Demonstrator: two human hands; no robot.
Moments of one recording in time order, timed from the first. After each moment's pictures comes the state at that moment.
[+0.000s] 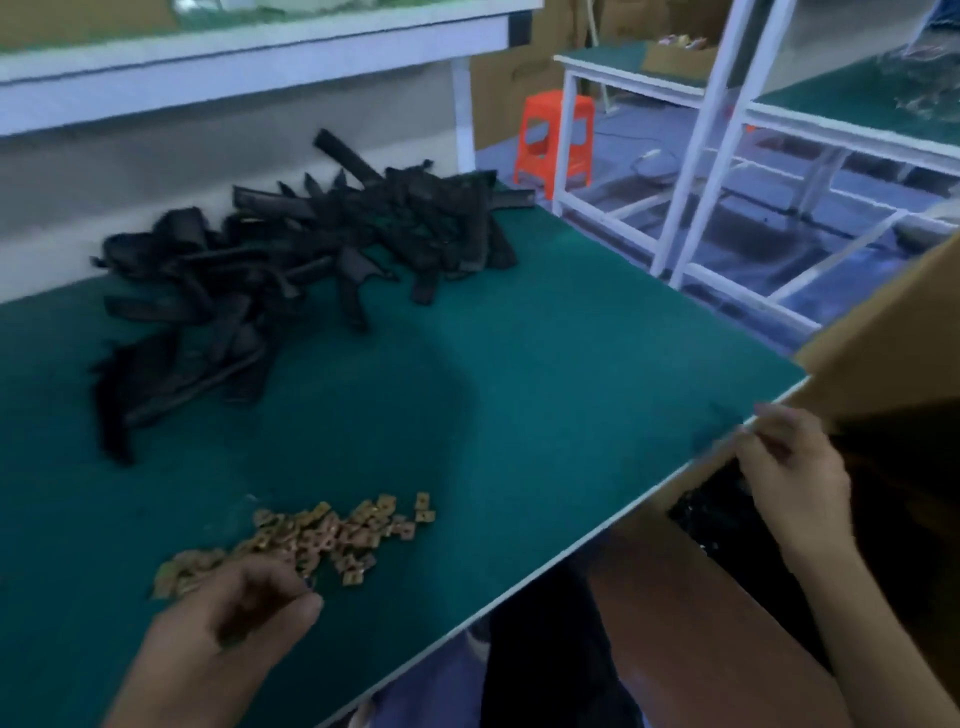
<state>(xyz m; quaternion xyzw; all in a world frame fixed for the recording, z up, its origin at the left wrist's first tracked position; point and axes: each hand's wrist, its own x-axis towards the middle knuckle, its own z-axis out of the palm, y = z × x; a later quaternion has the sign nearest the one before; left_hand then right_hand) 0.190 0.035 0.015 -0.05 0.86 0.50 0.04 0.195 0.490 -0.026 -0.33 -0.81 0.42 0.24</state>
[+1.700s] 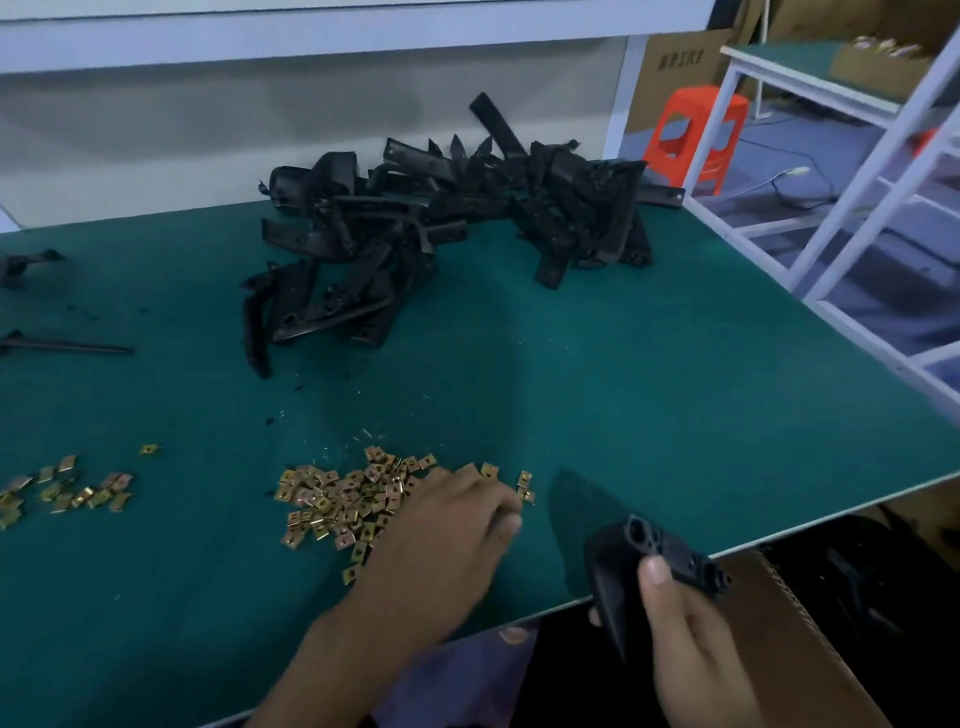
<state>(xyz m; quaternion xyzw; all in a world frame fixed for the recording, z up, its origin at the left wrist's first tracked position) 0.171 0.087 0.013 0.18 0.95 0.26 0.03 0.246 0.256 0.025 -0.31 -0.69 0.65 0.04</state>
